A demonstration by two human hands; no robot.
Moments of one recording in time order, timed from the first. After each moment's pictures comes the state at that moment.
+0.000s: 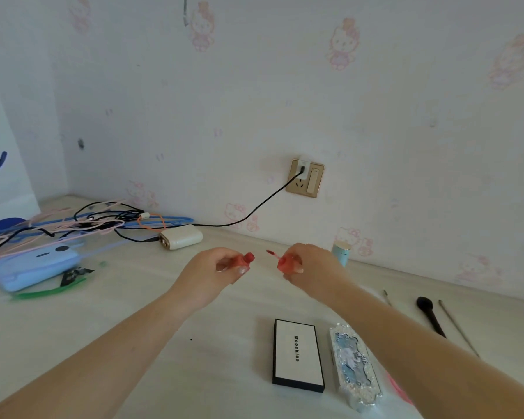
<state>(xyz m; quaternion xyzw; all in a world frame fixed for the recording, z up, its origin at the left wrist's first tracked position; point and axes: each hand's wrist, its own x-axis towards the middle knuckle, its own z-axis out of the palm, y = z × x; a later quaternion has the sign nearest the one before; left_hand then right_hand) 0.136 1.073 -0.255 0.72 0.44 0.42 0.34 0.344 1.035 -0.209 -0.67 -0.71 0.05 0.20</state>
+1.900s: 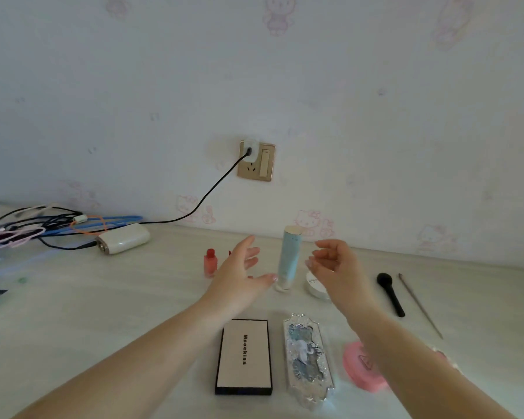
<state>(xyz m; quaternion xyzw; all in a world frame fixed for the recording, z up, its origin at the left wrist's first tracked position) 0.273 1.055 -0.258 0.68 0.41 0.41 0.45 0.446 1.003 -0.249 -0.62 -0.49 0.24 0.57</state>
